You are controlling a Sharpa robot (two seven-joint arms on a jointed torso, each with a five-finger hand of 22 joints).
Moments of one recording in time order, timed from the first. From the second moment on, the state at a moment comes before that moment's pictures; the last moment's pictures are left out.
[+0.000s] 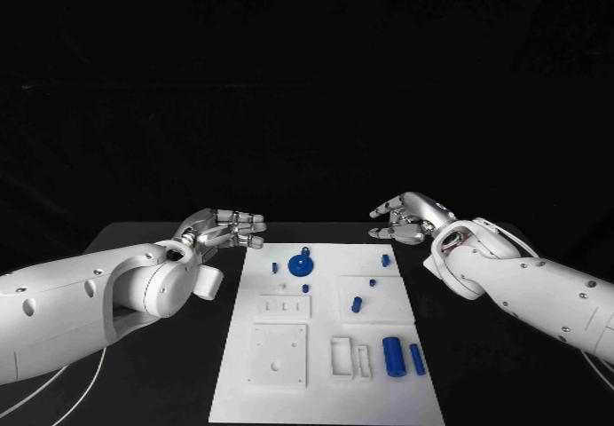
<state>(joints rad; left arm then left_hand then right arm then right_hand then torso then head) 1.48 -0.80 -0.21 1.43 0.00 -0.32 0.28 1.40 -0.02 0.15 -0.12 0.09 0.99 0.16 0.07 0.06 1.12 0.12 0.06 0.06 1.23 0.07 0.21 0.07 0.07 0.91 0.06 0.52 0.30 1.16 -0.78 0.26 1.23 -1.40 -0.41 0.03 1.32 -0.09 0.07 -0.12 0.41 1.07 0.10 0.06 0.06 1.23 0.00 1.04 1.10 1.44 -0.08 1.06 1.04 0.10 1.46 -0.10 0.60 1.31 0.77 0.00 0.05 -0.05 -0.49</state>
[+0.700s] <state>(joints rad) 1.47 -0.81 -0.21 1.42 -0.01 -0.31 0.28 1.40 -0.02 0.16 -0.13 0.09 0.99 0.16 0.07 0.06 1.13 0.13 0.06 0.06 1.23 0.07 0.21 0.07 0.07 0.90 0.05 0.52 0.30 1.11 -0.78 0.26 1.05 -1.31 -0.21 0.14 1.33 -0.09 0.05 -0.22 0.48 0.99 0.12 0.06 0.06 1.20 0.01 1.01 1.07 1.43 -0.06 1.03 1.02 0.09 1.46 -0.09 0.54 1.31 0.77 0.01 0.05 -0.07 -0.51</state>
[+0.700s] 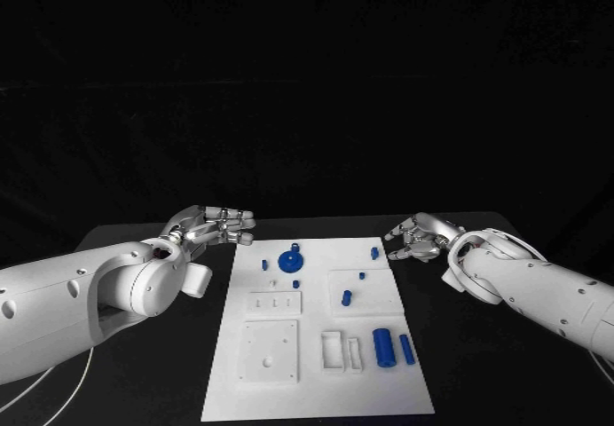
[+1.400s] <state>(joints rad) 1.47 -0.81 -0.21 1.42 -0.01 -0.31 0.28 1.40 -0.02 0.16 -0.13 0.09 0.99 0.16 0.07 0.06 1.12 0.13 0.06 0.06 1.23 0.07 0.21 0.07 0.07 0.90 0.06 0.52 0.30 1.09 -0.72 0.26 0.97 -1.26 -0.16 0.17 1.32 -0.07 0.03 -0.20 0.47 0.98 0.12 0.06 0.06 1.20 0.01 1.01 1.08 1.43 -0.06 1.03 1.02 0.09 1.46 -0.09 0.53 1.31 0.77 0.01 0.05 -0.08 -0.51</state>
